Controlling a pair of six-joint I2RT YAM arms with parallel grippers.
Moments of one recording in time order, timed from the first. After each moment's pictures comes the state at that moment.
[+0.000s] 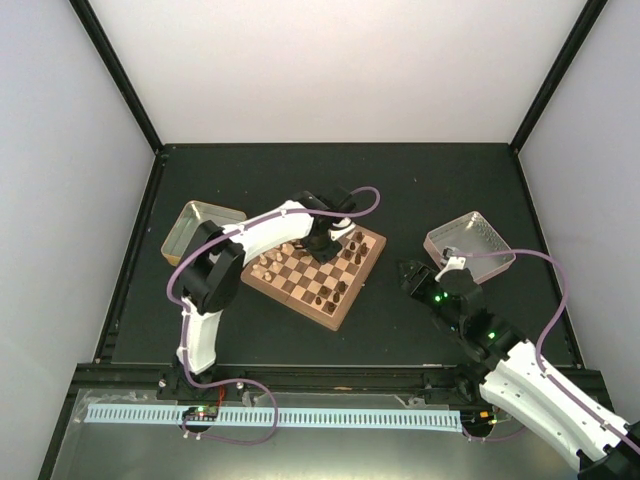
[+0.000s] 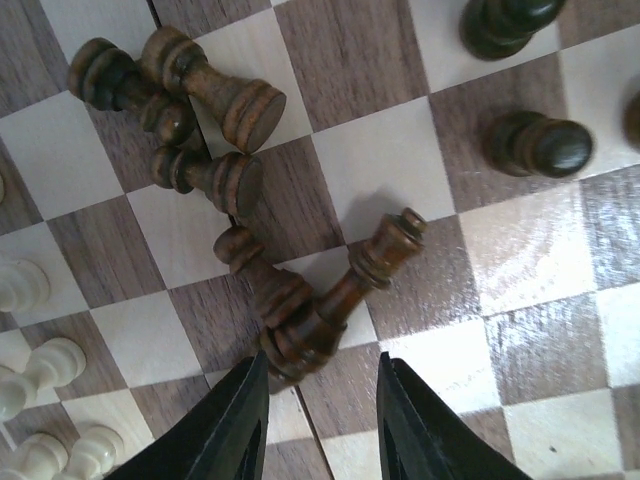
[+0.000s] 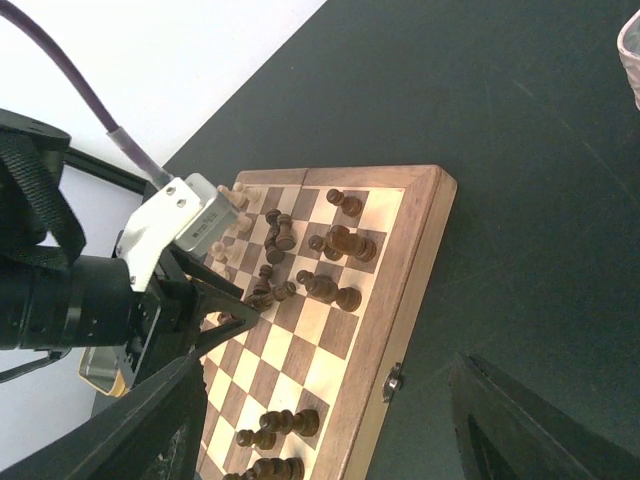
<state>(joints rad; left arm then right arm) -0.74 2.01 1.58 -0.94 -0.12 0.06 0.65 0.54 0.36 -0.25 0.17 0.97</state>
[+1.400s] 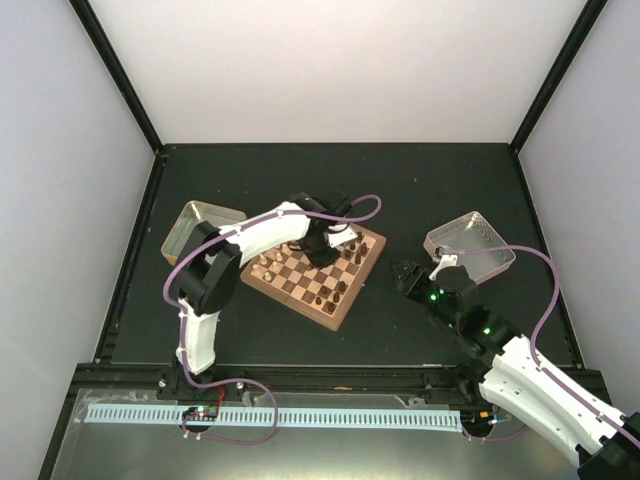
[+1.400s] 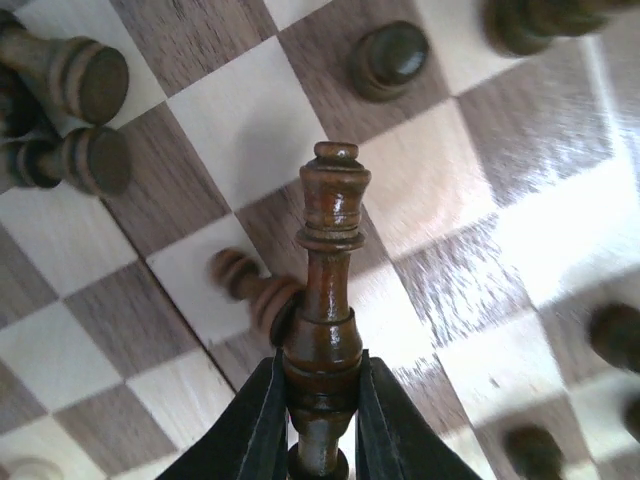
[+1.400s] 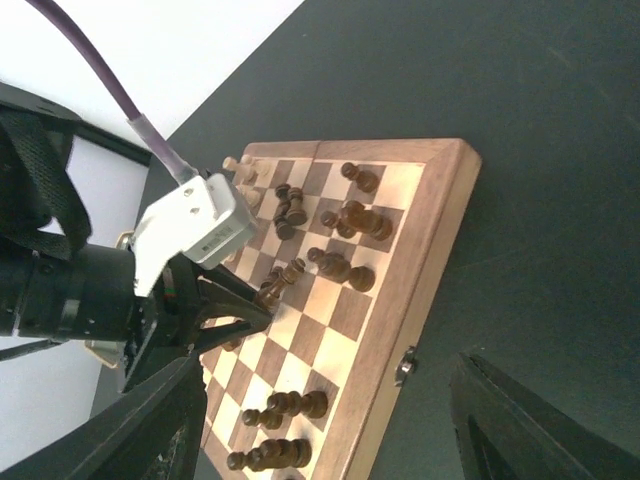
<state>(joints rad) -0.73 2.02 1.55 -0.96 -0.01 0.22 0.65 0.60 0.36 -0.21 0.11 0.96</state>
